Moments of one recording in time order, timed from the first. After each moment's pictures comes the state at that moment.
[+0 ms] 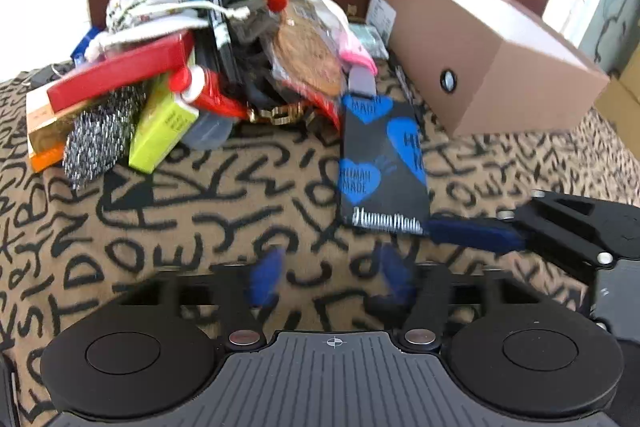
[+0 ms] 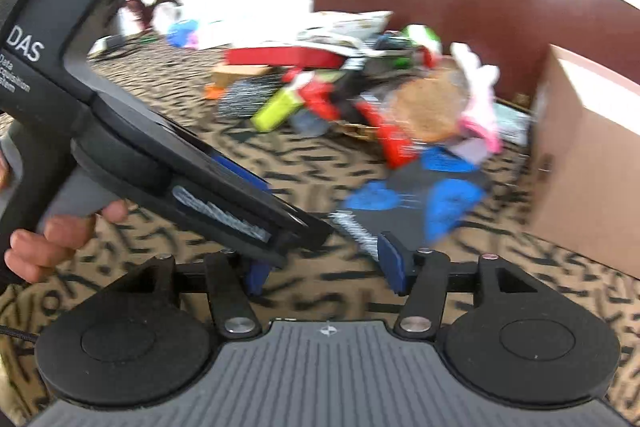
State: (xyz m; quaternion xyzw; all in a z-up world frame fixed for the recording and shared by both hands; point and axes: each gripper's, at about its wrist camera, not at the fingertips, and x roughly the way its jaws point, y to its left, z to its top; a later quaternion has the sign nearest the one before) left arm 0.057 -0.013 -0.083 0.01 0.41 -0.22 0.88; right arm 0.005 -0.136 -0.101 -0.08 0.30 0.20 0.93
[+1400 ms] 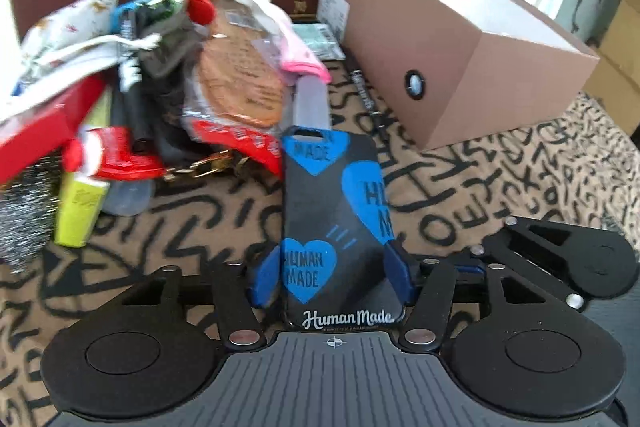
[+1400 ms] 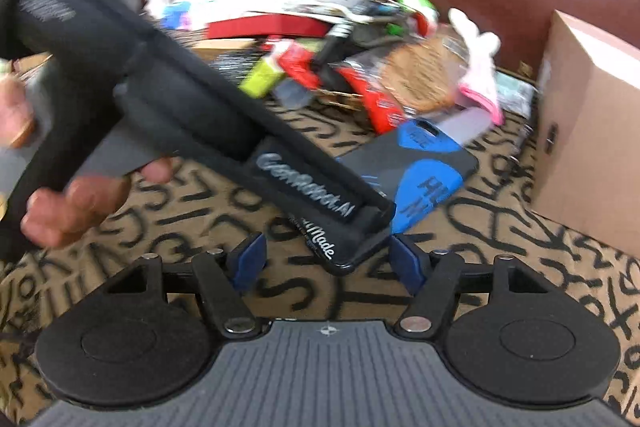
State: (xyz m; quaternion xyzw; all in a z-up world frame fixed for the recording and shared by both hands) left arm 0.081 -0.054 -0.082 0.06 0.42 -0.26 0.87; right arm 0.014 -0.140 -0.118 -0.09 0.32 0.23 0.91
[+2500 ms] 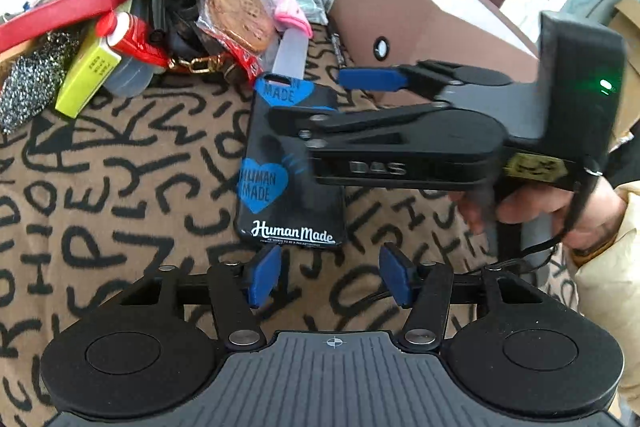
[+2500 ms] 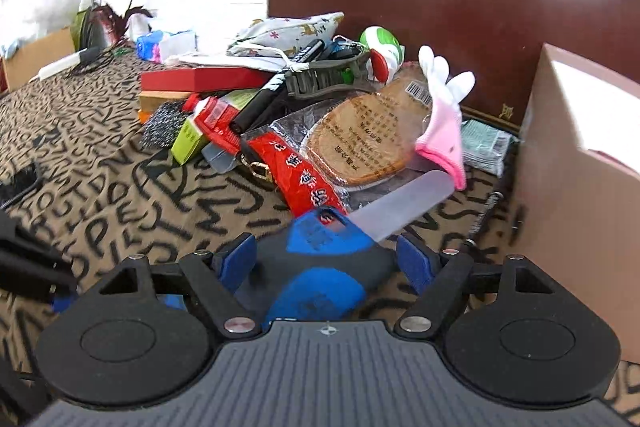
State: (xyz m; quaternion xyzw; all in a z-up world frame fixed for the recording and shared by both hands) left arm 0.035 -0.029 -0.090 -0.05 0.46 -0.28 0.84; right arm 0.096 -0.165 -0.107 -0.08 0.30 0.22 0.93
